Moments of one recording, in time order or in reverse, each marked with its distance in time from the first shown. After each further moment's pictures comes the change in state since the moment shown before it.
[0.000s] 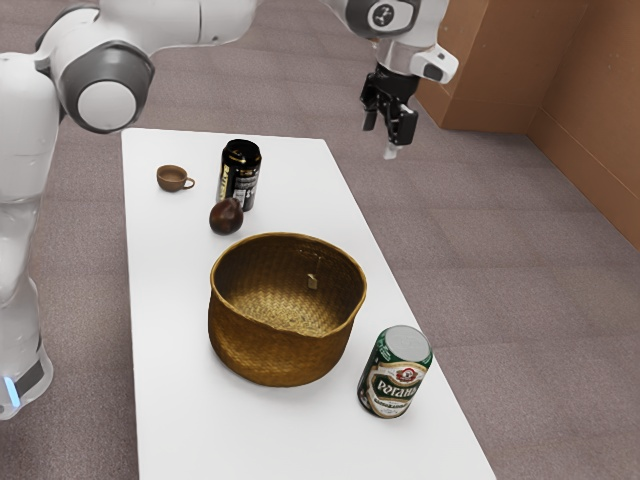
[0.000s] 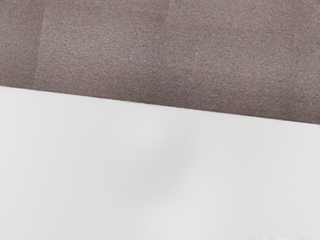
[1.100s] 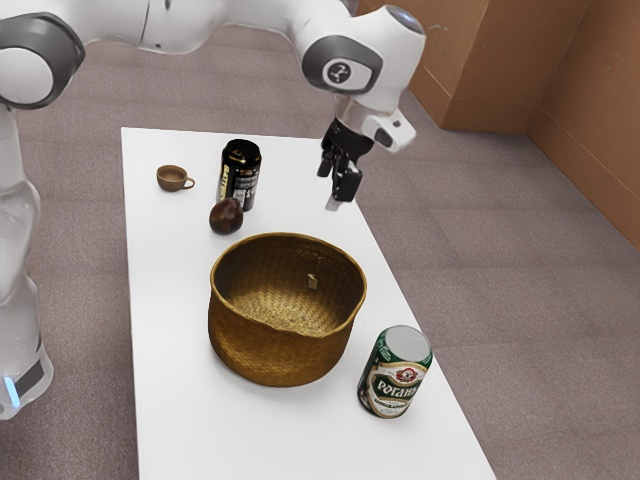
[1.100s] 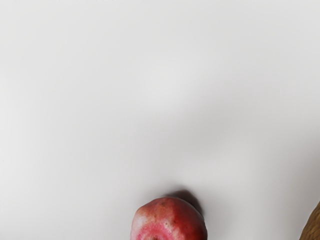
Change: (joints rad) arm -0.048 -0.258 -0.100 -0.492 0.118 0.081 0.047
